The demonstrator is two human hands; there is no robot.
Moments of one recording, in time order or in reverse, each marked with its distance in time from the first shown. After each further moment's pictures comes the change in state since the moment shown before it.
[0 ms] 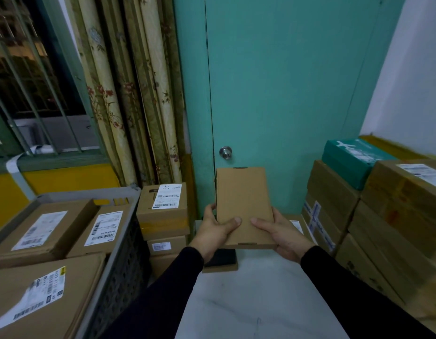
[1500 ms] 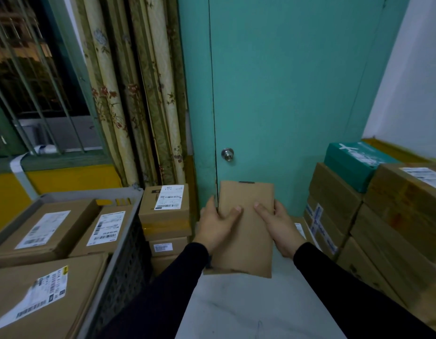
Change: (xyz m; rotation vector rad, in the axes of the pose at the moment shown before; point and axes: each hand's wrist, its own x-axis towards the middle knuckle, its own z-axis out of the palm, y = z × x) left_hand 0.012 0.004 -0.004 0.381 0.176 0.154; right_hand 0.004 -0.011 0.020 -0.108 0.176 -0.194
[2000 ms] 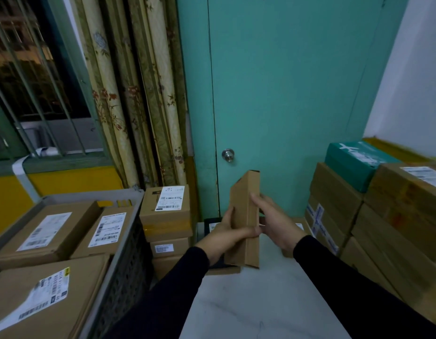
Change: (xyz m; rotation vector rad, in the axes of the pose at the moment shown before) left_hand -0.016 0.005 0.009 -0.173 -0.445 -0.173; right_hand 0.001 -0.022 0.008 0.012 -0.202 0.152
